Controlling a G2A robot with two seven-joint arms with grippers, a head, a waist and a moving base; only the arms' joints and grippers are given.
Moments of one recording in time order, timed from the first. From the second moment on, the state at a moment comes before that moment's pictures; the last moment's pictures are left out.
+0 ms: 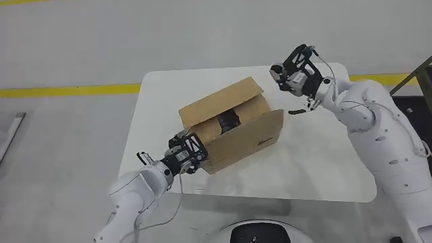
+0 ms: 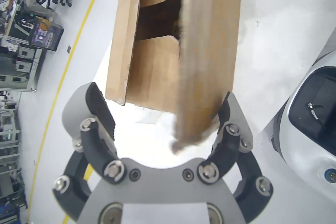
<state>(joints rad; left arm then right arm) 1.32 -1.03 -1.35 -2.04 1.62 -0.65 -0.53 -0.82 -1.20 1.30 -1.44 -1.00 -0.52 0.47</state>
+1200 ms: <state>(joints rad) 1.22 -1.07 -1.24 -2.02 1.74 -0.44 -0.70 -0.91 -1.20 1.27 -1.29 -0.95 -0.42 0.40</state>
